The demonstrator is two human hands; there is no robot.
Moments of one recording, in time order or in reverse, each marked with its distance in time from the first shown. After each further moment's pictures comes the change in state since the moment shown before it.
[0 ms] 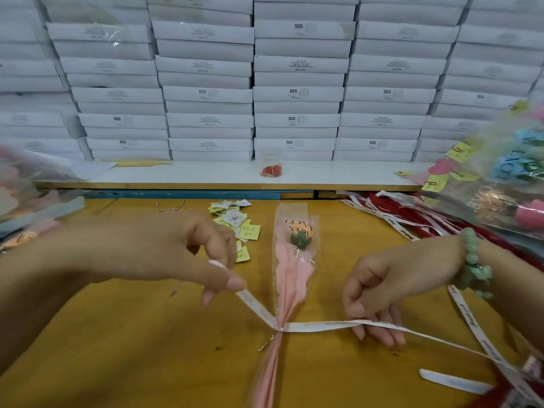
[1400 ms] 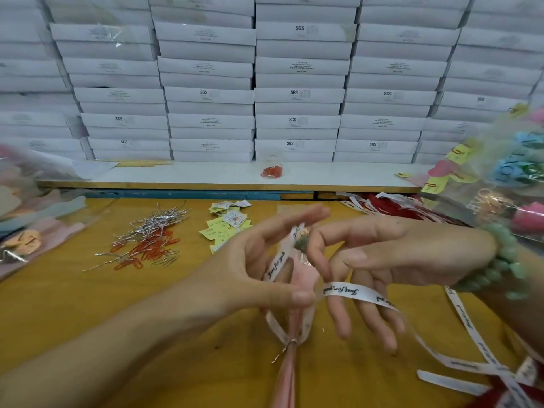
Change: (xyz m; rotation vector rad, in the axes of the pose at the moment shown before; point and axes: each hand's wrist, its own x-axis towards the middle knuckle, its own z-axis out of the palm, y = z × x) left_hand 0.017 0.023 0.062 -0.866 -0.071 0.384; right_hand -0.014 -0.038 0.015 0.304 -0.068 -0.543
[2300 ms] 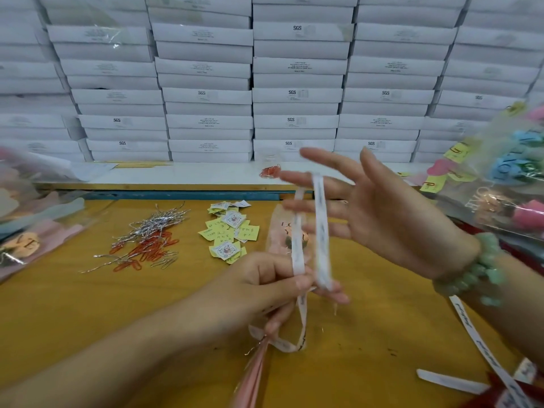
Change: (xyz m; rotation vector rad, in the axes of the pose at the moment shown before) left_hand -0.003 -0.008 0.007 0.169 -0.101 -0.164; right_hand 0.012 0.011 -0.015 0.027 0.620 -0.380
